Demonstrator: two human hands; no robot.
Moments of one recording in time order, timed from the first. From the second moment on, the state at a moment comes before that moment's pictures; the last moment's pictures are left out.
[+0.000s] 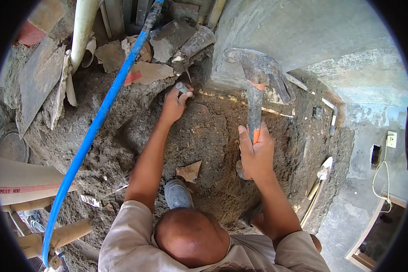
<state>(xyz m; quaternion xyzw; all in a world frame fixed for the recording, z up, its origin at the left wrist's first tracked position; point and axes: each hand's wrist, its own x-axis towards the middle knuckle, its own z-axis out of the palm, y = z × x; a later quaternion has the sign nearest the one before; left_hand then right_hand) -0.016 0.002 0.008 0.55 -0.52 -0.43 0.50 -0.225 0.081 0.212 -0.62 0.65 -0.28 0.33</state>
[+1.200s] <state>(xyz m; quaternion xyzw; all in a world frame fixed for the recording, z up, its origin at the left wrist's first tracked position) -0.017 -0.075 0.010 0.52 -0.68 -0.42 0.30 -0.197 0.035 0.163 -0.70 0.66 -0.06 0.28</state>
